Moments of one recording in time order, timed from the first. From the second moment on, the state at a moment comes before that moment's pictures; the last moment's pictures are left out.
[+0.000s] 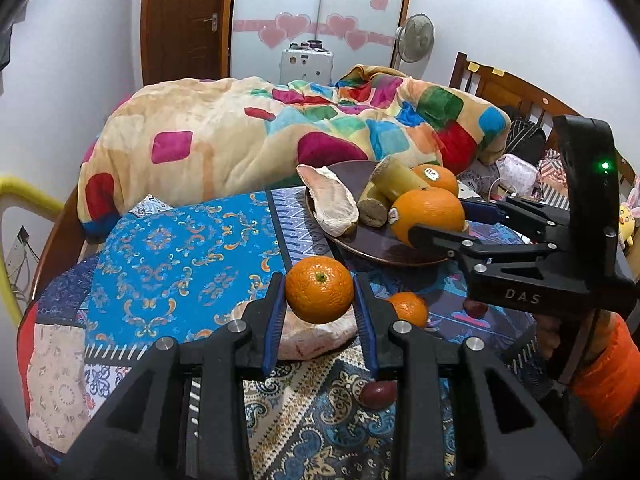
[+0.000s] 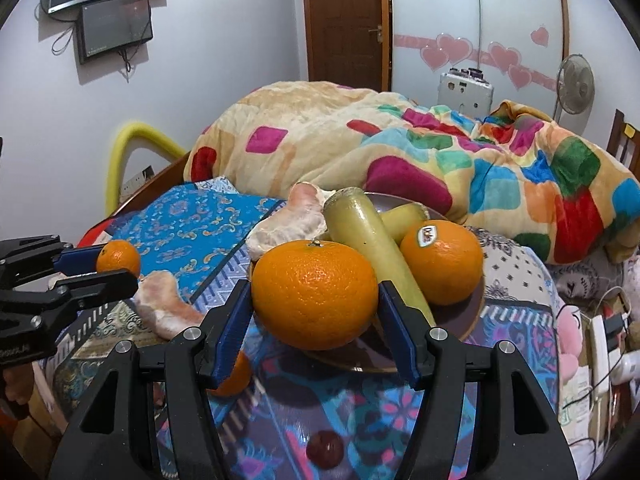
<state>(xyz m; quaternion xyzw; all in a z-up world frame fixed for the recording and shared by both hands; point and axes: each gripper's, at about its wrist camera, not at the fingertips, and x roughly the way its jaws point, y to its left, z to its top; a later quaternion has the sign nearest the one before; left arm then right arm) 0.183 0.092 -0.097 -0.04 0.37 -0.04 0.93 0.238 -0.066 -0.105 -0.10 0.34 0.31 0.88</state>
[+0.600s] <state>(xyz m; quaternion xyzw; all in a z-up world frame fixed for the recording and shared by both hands) 0.201 0.085 -0.097 -0.04 0.37 -0.05 0.93 0.239 -0.061 -0.109 -0.13 0.36 0.31 0.87</state>
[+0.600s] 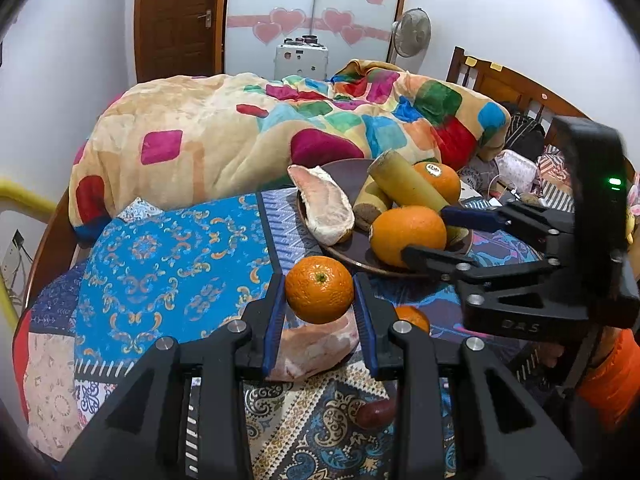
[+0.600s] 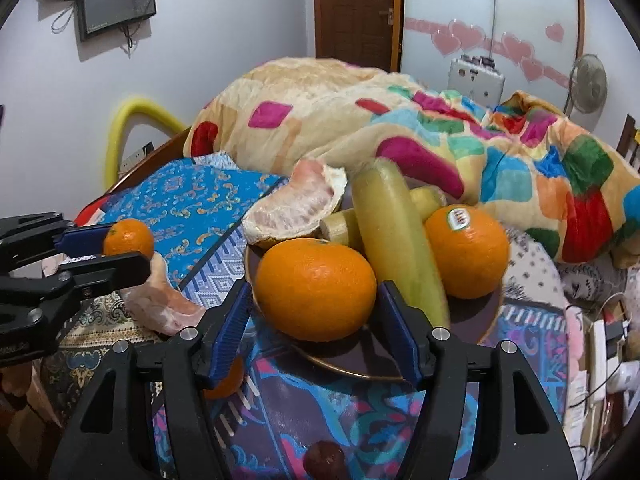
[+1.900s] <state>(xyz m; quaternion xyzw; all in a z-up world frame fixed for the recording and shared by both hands) 0.280 0.056 -0.091 -0.04 0.41 -0.04 0.91 0.233 -0.127 -0.090 -0.11 0.30 0.28 0.90</state>
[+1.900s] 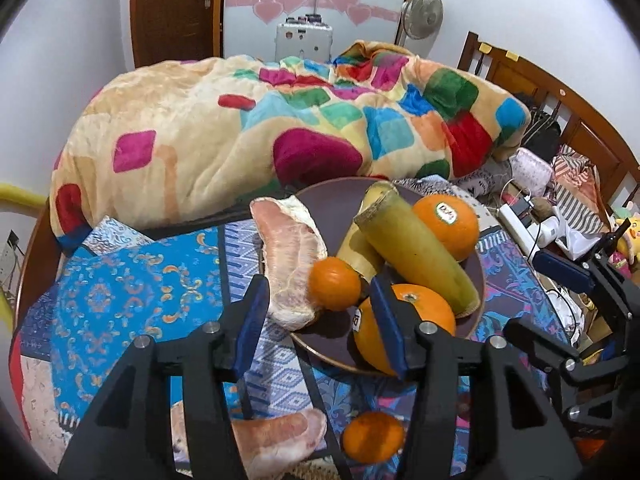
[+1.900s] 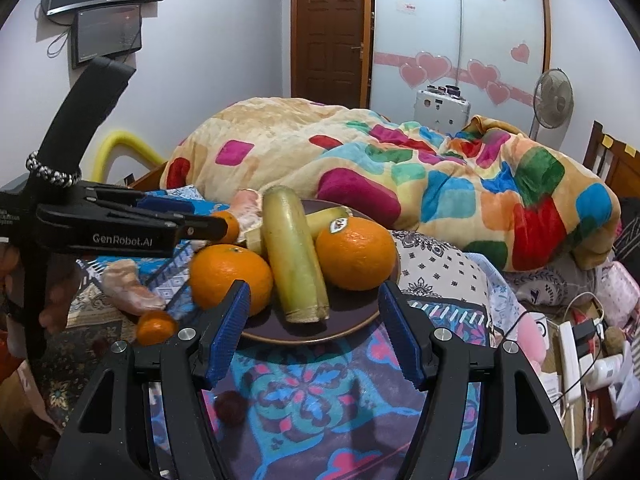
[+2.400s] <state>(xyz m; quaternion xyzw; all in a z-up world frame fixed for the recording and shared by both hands) 0.197 0.085 -0.070 -0.02 0.38 -0.02 0.92 0.191 -0.097 -0.082 -0.11 0.30 0.32 0.89</state>
